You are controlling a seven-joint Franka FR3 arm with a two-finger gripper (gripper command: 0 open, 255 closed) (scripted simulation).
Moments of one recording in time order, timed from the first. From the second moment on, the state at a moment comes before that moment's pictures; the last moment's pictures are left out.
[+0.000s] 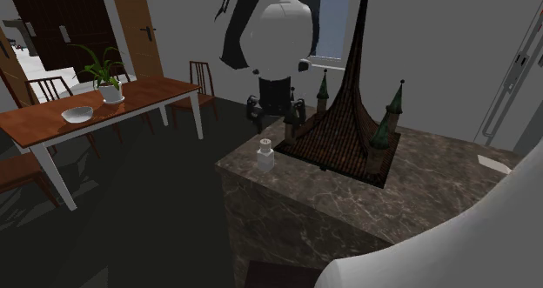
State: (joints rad) arm 0.00 -0.19 0.44 -2.31 0.03 2.18 0.54
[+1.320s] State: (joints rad) arm 0.00 0.04 0.49 -2.26 -0.14 2.34 0.74
